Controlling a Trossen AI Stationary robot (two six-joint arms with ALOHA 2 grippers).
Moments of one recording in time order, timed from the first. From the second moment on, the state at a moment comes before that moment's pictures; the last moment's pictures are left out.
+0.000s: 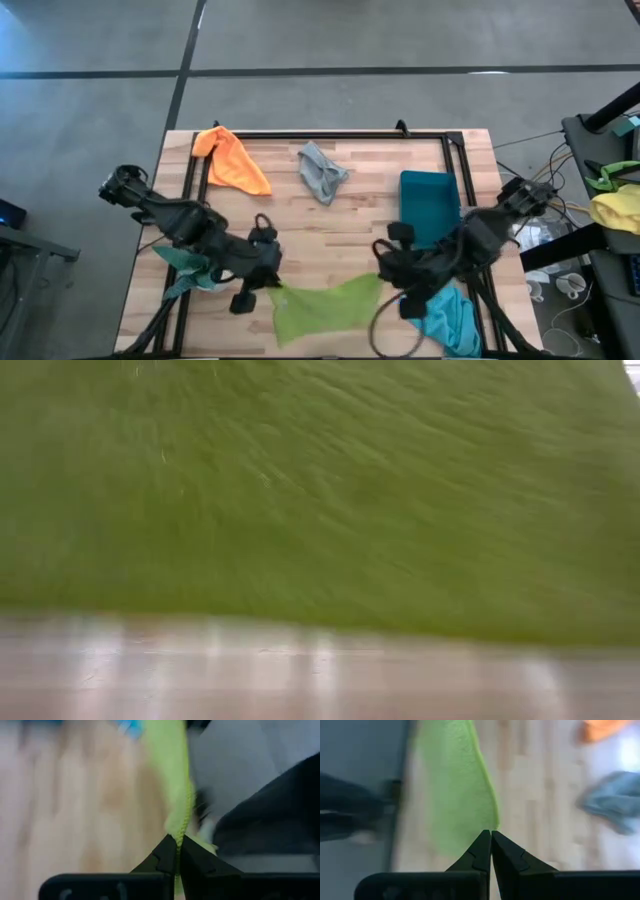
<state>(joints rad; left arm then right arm) -0.48 1.46 1.62 -1.01 -0.02 -0.46 0.59 1.71 1.98 -1.35 0.32 0.46</state>
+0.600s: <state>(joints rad) 0.00 1.36 0.90 -0.64 0.00 -0.04 0.20 1.71 1.27 -0.81 0.48 0.17</state>
